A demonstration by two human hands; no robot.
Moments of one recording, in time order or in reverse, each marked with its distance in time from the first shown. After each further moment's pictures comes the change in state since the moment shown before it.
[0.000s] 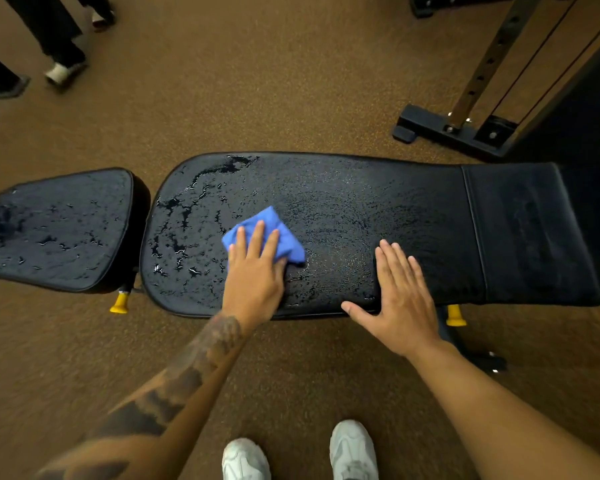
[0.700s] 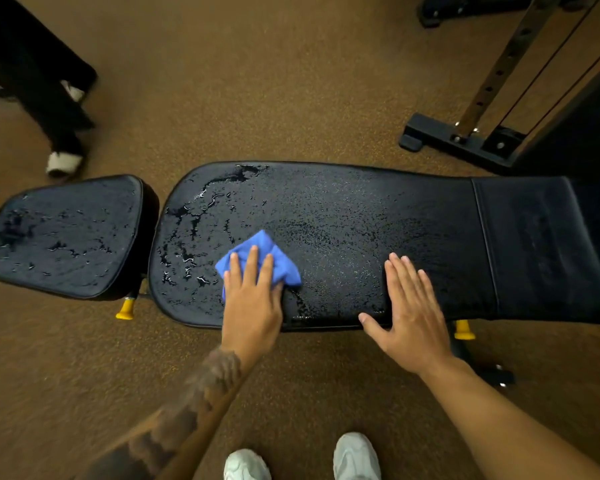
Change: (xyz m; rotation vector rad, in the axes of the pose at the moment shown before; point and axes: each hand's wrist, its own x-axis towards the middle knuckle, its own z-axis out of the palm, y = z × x) left_hand -0.025 -0.013 0.005 -0.043 0.076 -0.072; right_hand 0.000 0.001 -0.001 0.024 -0.007 -0.021
